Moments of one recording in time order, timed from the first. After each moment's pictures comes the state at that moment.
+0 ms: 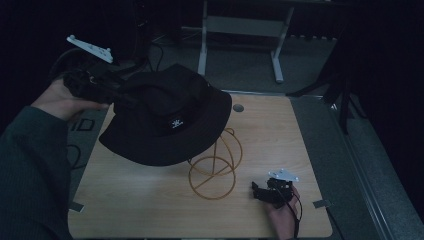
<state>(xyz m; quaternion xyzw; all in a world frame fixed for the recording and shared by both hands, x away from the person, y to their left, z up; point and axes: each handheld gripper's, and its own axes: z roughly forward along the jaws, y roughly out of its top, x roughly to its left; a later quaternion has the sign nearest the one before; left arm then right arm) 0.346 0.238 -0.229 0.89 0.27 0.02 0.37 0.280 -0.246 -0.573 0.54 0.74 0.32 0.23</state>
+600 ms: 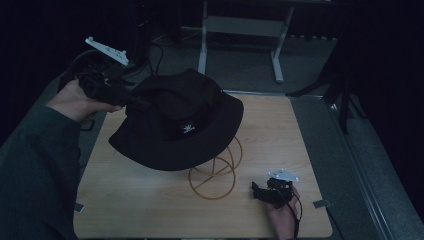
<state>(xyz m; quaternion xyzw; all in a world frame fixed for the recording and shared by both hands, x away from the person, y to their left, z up) 0.345 0.212 -0.228 0.90 0.25 0.00 0.37 0.280 -0.246 -0.573 0.53 0.74 0.32 0.23</state>
